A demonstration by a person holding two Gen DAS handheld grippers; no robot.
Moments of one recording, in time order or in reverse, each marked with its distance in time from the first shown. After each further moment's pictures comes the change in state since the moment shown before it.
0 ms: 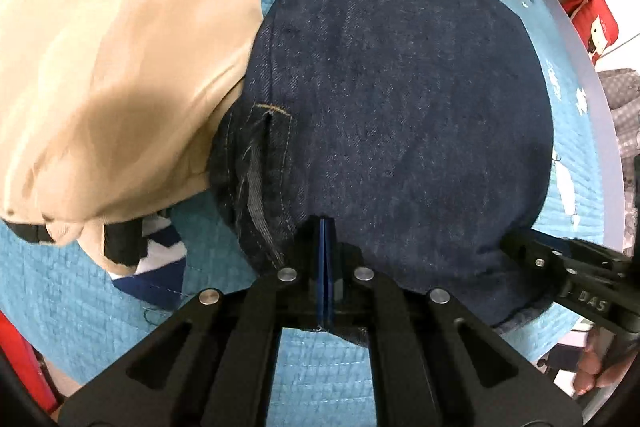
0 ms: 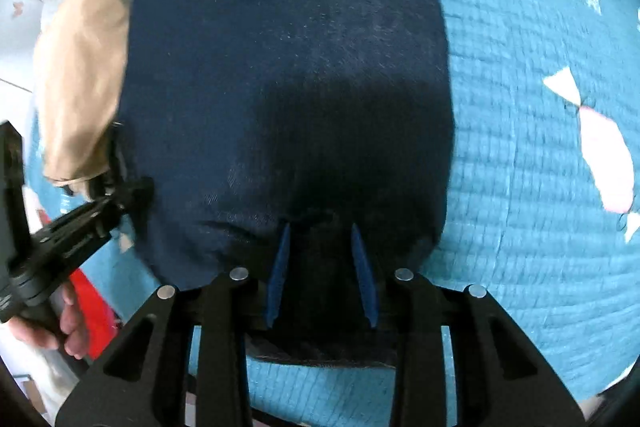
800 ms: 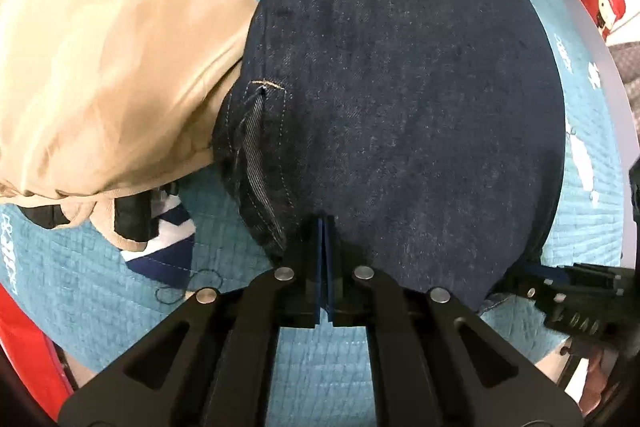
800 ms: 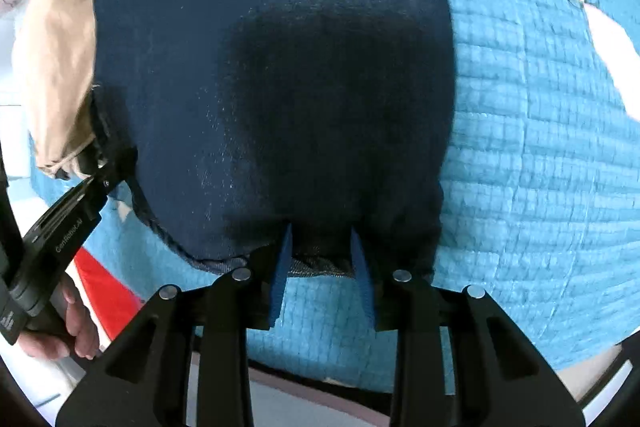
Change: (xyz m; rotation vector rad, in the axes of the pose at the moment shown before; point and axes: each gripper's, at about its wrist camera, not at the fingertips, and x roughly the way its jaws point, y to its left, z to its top) left arm 0.020 -0.028 0.010 0.046 0.023 0.085; right arm 0.042 0.035 -0.019 0.059 0.125 -0.018
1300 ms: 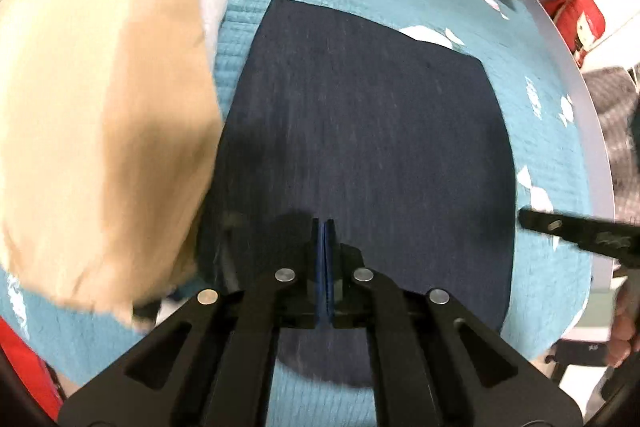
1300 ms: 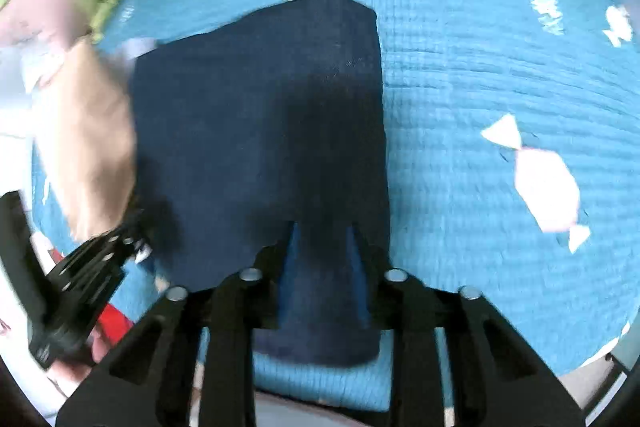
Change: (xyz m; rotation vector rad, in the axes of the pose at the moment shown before) left arm -0.025 -0.009 0.072 -0.022 -0.046 -0.086; right arm -0.062 -0.017 0.103 0.100 -0.025 0.027
